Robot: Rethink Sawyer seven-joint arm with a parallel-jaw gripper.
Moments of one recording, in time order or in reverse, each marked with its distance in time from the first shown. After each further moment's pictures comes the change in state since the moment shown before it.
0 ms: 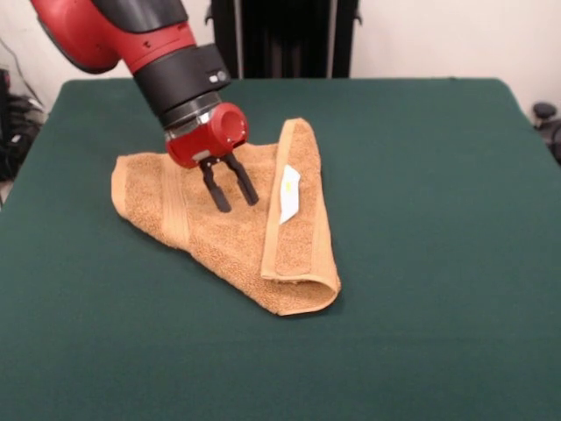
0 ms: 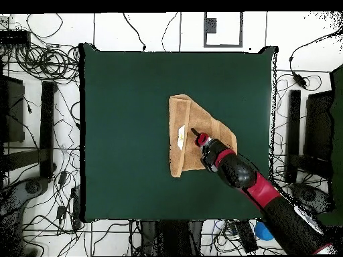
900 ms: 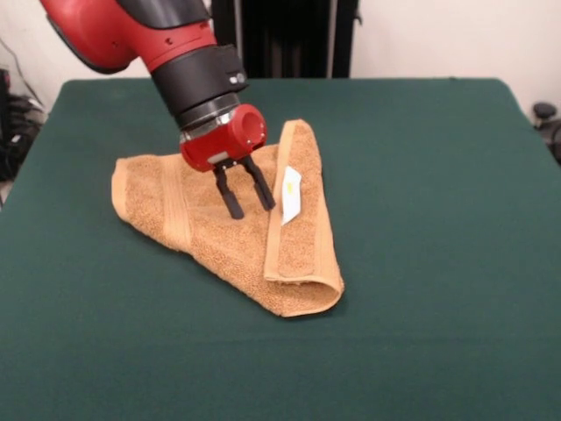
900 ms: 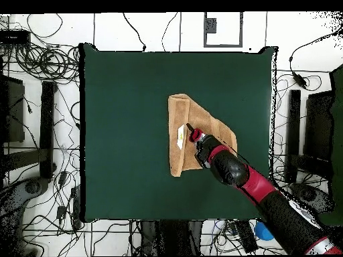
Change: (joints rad) arm 0.066 -0.028 -0.002 0.005 0.000 -0.069 0.000
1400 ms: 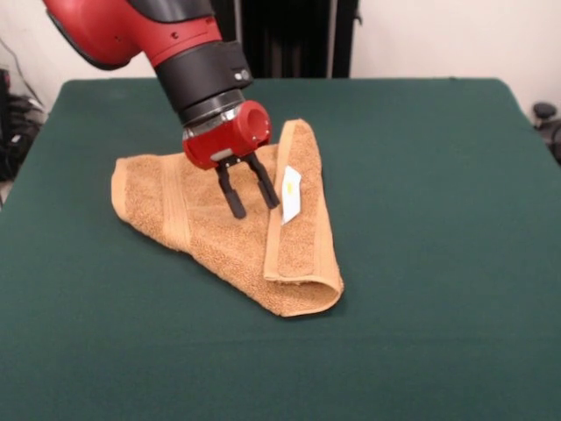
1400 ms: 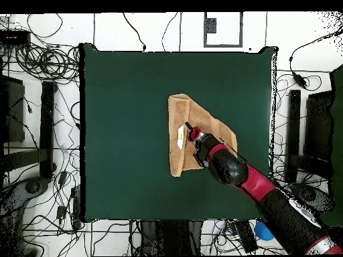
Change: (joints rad) arm 0.014 -0.022 0.000 0.005 0.000 -0.006 0.000
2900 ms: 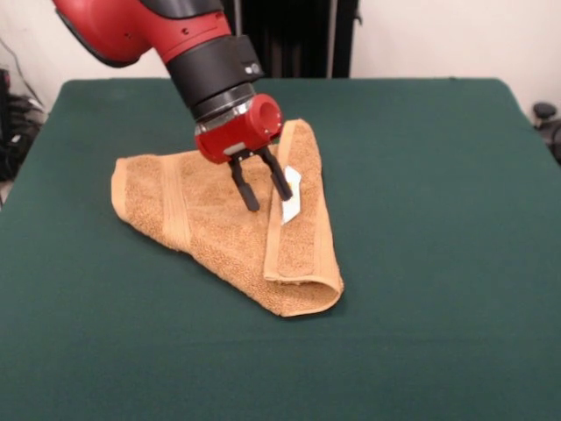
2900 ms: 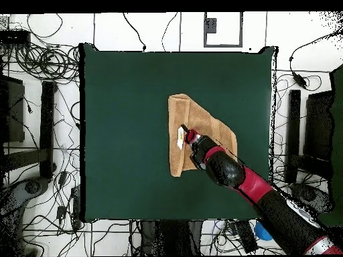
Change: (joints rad) arm 0.001 0.001 0.006 0.033 0.013 -0.002 0.000
